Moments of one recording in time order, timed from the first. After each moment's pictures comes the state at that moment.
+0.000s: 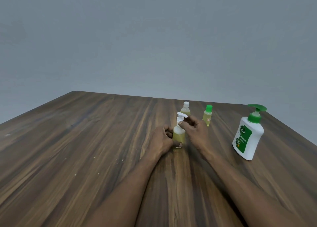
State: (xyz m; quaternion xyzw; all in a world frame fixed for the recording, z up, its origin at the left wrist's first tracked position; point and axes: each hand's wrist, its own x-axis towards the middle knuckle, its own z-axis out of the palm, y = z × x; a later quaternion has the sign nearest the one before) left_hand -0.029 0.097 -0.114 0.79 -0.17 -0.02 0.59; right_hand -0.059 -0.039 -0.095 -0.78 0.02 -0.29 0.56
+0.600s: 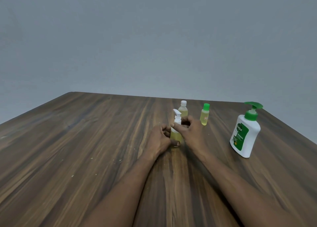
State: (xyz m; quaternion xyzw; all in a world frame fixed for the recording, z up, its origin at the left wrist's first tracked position) left_hand -0.034 0.100 -0.110 0.79 -0.18 -0.02 0.59; right_hand -0.057 -0.034 -0.101 -0.79 0.04 -0.29 0.53
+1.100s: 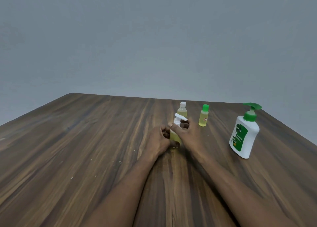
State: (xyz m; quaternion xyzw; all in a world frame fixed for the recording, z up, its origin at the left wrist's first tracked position) left_hand -0.032 0.098 -0.113 0.79 -0.20 -0.01 0.59; right_hand -0.058 -0.031 -0.105 -0.78 0.06 -0.28 0.56
